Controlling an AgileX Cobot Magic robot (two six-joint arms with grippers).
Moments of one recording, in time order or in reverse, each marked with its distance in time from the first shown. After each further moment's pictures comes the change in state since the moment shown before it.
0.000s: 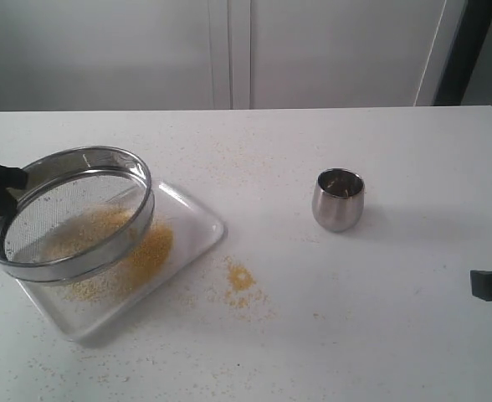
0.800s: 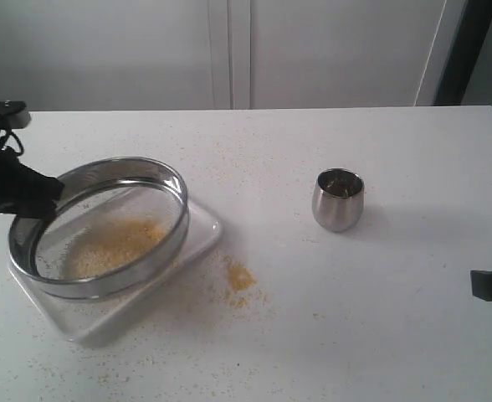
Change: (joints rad) left arm -0.105 0.001 0.000 -0.025 0.017 0.076; right arm 0.000 0.000 0.000 0.000 0.000 0.000
